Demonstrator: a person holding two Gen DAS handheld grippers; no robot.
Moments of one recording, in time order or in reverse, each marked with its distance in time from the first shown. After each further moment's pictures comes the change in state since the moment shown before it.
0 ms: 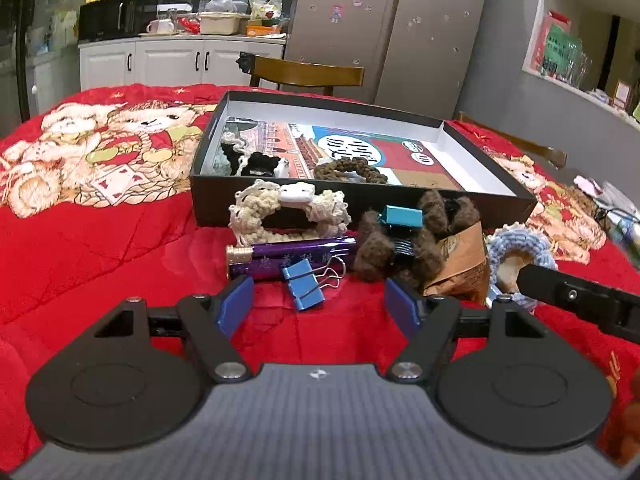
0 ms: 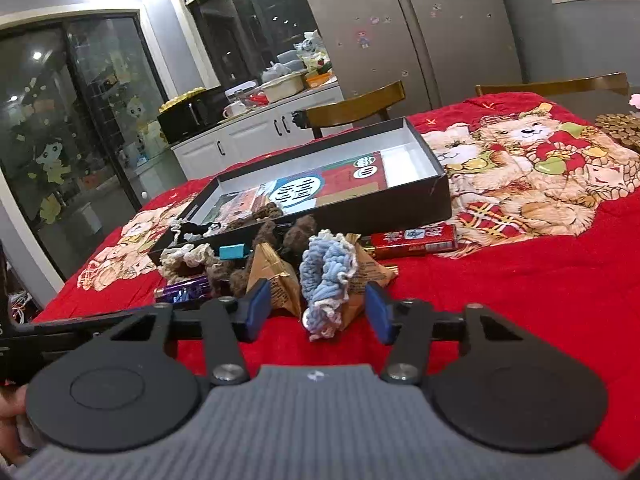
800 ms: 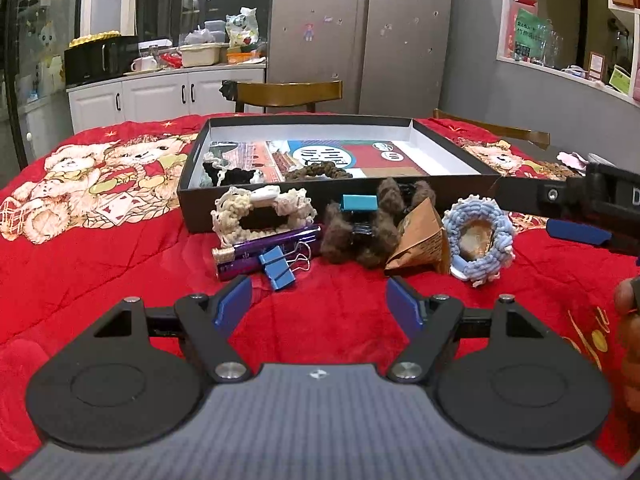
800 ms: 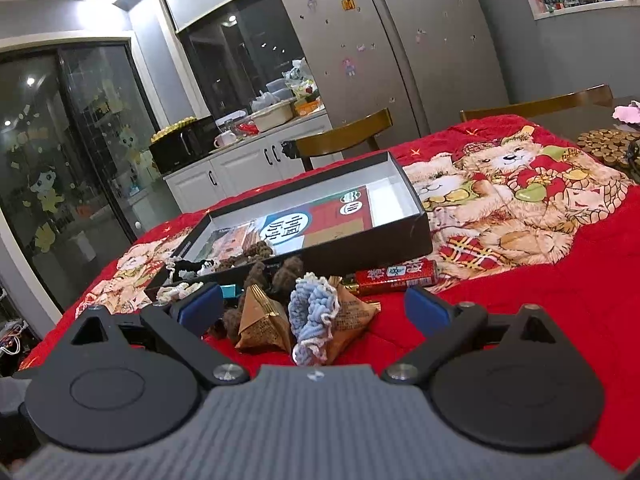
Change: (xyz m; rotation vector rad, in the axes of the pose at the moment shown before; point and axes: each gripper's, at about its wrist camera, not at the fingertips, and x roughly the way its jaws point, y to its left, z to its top) left arm -0.032 -0.024 -0.019 0.112 -0.055 0.011; right arm -0.012 -0.006 0.011 0.035 -0.084 -0.039
